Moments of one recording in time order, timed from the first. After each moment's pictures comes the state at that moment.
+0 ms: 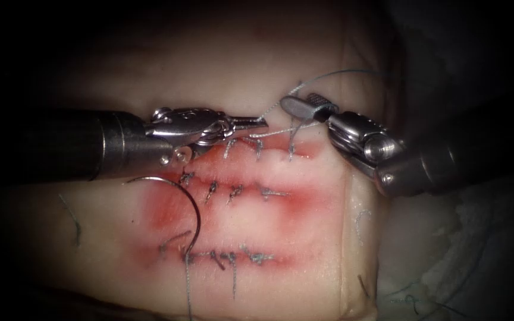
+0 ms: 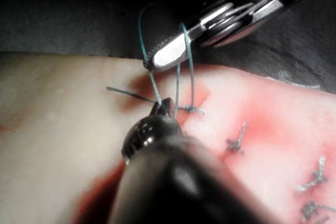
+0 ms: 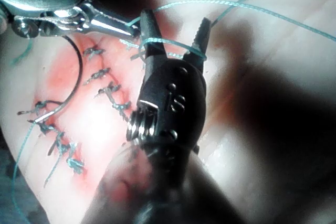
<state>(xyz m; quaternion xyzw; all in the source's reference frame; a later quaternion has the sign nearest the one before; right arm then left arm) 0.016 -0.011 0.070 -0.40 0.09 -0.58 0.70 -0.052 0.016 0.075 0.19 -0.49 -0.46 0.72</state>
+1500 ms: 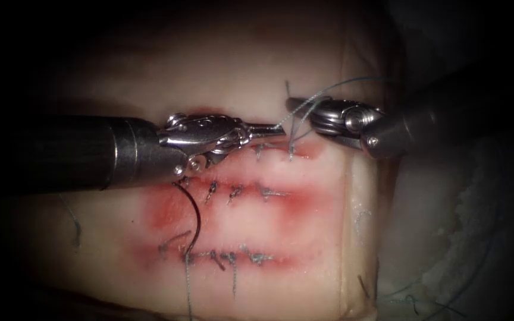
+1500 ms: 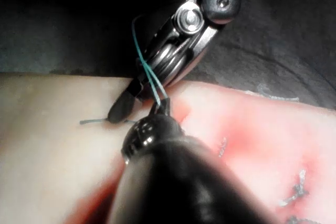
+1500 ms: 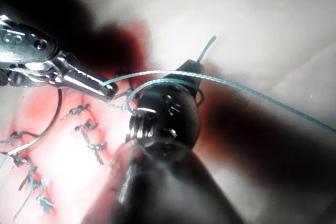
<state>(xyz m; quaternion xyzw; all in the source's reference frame) 0.018 -0.009 0.074 -0.22 0.07 -0.67 0.71 -0.054 0.015 0.073 0.19 -0.49 -0.43 0.73</state>
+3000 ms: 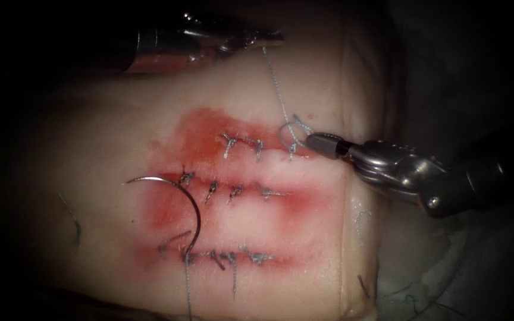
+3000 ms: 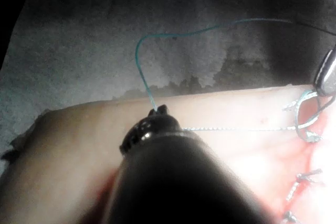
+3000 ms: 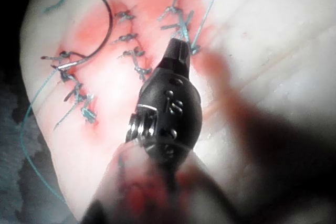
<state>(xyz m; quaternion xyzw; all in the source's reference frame) 0.015 -0.016 0.066 -0.38 0.19 -0.69 0.58 -0.054 0.031 0.081 0.10 -0.46 -0.38 0.80</state>
